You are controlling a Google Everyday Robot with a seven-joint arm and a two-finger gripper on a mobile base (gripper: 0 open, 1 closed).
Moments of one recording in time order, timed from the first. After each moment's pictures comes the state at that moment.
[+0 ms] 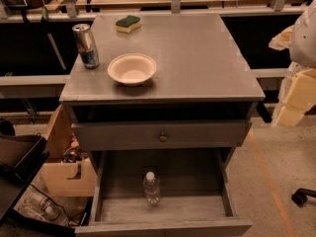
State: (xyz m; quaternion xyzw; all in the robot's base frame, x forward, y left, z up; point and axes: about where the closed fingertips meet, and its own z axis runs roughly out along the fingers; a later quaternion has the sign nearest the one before) arm 0.438 -0.216 0.979 -0.60 0.78 -0.04 0.16
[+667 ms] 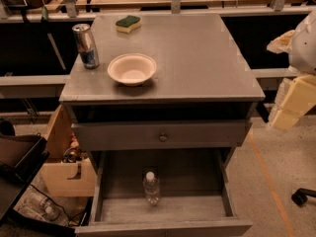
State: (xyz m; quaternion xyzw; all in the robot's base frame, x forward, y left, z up) arm 0.440 -0.212 0.972 -0.60 0.78 -0.02 0.19
